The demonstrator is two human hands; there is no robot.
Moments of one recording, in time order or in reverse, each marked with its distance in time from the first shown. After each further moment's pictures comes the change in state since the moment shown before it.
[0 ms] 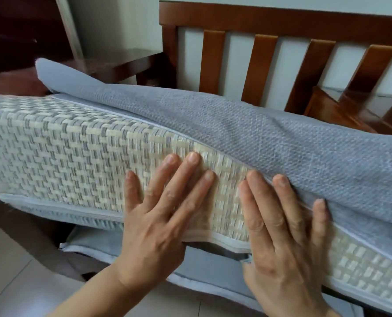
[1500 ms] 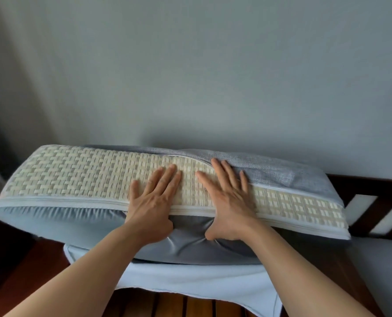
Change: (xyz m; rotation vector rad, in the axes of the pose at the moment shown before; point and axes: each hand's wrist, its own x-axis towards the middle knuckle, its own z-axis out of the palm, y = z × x) left_hand 0.600 -0.160 0.070 -0.253 -0.905 -0.225; right_hand 0.556 0.306 0.111 0.283 -0.964 0.127
